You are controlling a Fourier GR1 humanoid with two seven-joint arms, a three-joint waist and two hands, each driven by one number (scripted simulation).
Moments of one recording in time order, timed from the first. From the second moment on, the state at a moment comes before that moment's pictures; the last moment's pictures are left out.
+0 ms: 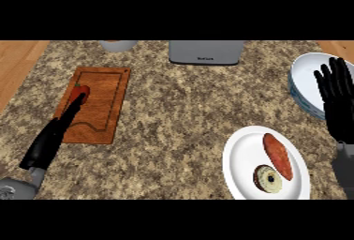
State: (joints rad) left arm -0.13 0.63 -0.35 -1.51 0.08 0.21 0.15; right arm -0.24 -0.46 -0.01 -1.36 -0.47 -0.08 -0.24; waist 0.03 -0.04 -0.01
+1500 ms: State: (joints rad) left arm -0.23 0.45 -0.19 -1.57 0.07 0.37 0.15; right arm 0.01 -0.86 0.04 -1.38 -0.05 0.37 -0.59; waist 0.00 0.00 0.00
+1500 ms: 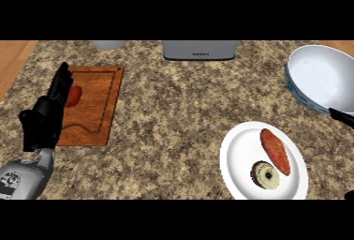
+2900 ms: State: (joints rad) left arm -0.21 0.36 -0.09 -1.60 -0.03 0.26 0.18; right arm -0.06 -0.63 0.29 -1.56 0.44 0.50 -0.12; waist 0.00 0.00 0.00
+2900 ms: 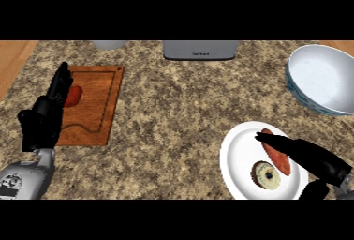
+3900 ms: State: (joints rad) left arm -0.22 0.29 -0.01 -1.59 -0.10 0.18 0.17; right arm -0.13 -0.44 0.31 -1.35 0.74 0.35 -0.34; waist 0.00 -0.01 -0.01
